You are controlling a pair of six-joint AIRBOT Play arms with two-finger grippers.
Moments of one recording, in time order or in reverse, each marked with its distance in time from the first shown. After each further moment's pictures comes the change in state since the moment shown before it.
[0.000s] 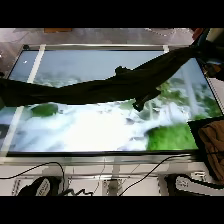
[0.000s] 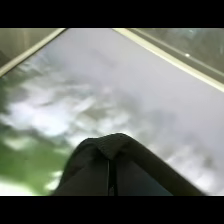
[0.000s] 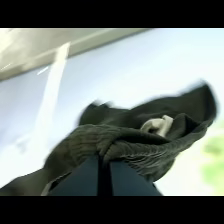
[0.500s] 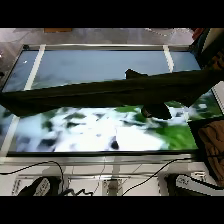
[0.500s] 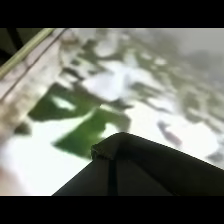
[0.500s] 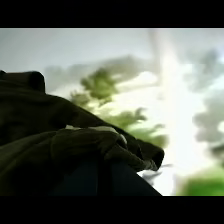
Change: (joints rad) left arm 0.087 -0.064 0.024 0.183 -0.234 0.030; right arm -0.209 0.036 0.017 -0.282 0.261 0.023
